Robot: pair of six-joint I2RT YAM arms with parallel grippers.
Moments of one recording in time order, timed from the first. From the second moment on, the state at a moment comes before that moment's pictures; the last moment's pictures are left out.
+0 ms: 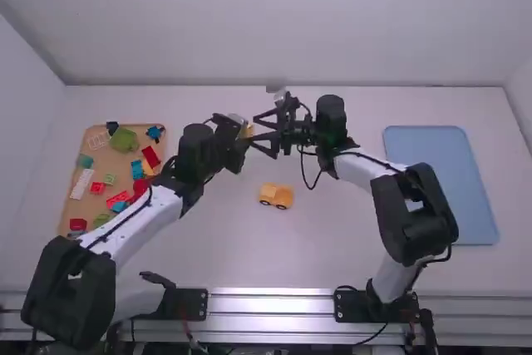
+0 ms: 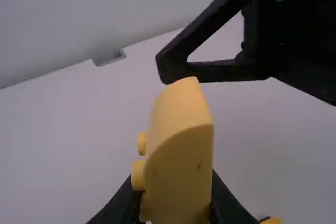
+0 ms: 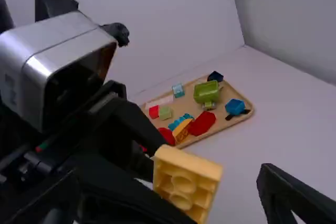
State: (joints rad) left arm -0.32 1.33 0.71 0.19 0.24 0.04; right arm 0.38 1.83 1.00 0.69 -1.10 0.25
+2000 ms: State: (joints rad) left arm -0.38 1.35 0.70 0.27 0.17 -0.06; right arm 0.41 1.83 0.99 0.70 -0.98 0.36
